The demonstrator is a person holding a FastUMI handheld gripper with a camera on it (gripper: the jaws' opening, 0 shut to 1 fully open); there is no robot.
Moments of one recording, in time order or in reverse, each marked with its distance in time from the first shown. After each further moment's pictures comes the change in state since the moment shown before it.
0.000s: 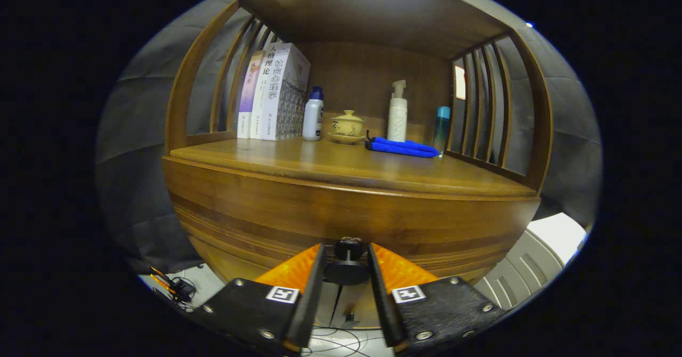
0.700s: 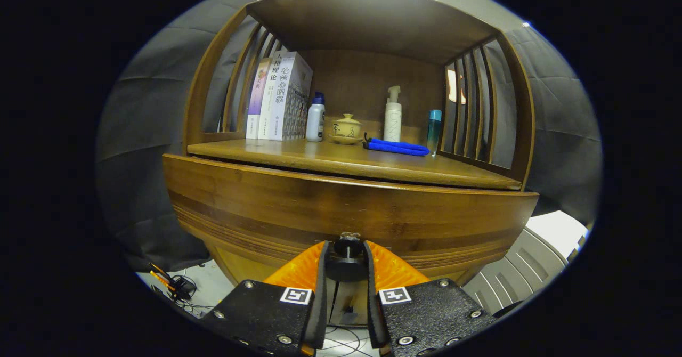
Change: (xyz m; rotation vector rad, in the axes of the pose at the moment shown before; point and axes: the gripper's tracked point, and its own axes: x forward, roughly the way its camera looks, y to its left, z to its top) arm -0.052 -0.004 -0.013 0.001 -0.022 0.010
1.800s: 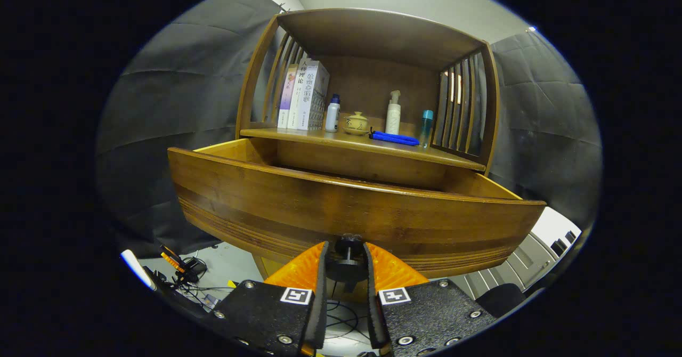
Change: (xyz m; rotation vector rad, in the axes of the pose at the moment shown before) arm -0.116 0.013 -0.027 -0.025 0.027 0.036
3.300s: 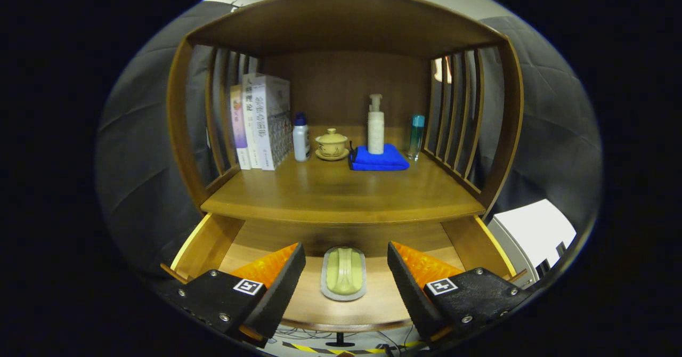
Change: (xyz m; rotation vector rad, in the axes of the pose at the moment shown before) arm 0.094 -0.043 0.136 0.186 0.217 -0.066
